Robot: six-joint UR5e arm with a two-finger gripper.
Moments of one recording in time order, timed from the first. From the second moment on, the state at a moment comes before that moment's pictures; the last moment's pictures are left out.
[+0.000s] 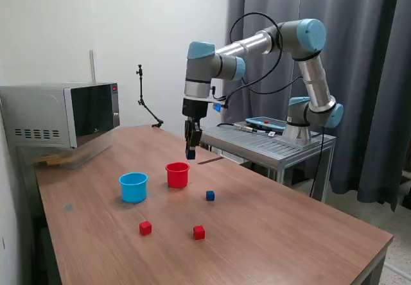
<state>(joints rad) -0.08 -0.90 1.21 -1.98 -1.59 -2.76</state>
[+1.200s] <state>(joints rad) -0.19 -0.95 1.09 -1.90 -1.58 -2.78</state>
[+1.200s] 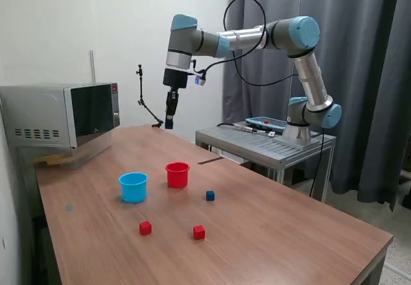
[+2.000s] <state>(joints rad) -0.29 -0.87 0.95 -1.90 -1.55 -2.81</state>
